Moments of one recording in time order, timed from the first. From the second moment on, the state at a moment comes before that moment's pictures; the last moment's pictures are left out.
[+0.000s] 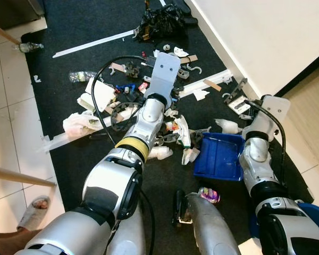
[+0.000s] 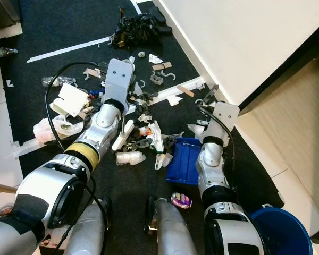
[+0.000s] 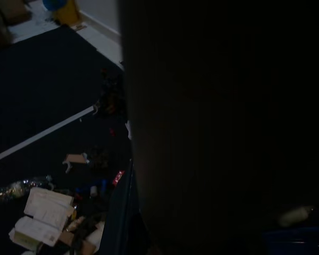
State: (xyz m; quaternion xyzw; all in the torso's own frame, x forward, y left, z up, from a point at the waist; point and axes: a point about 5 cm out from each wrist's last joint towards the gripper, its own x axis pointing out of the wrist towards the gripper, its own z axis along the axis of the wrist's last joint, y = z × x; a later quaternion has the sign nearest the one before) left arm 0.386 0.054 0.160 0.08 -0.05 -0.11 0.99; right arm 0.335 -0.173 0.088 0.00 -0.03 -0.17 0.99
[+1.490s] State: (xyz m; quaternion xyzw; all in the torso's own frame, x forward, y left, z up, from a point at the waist) left arm 0.400 0.025 0.211 -0.14 0.03 -0.16 0.98; right arm 0.342 -0.181 0.080 -0.01 0.04 -0.15 0.99
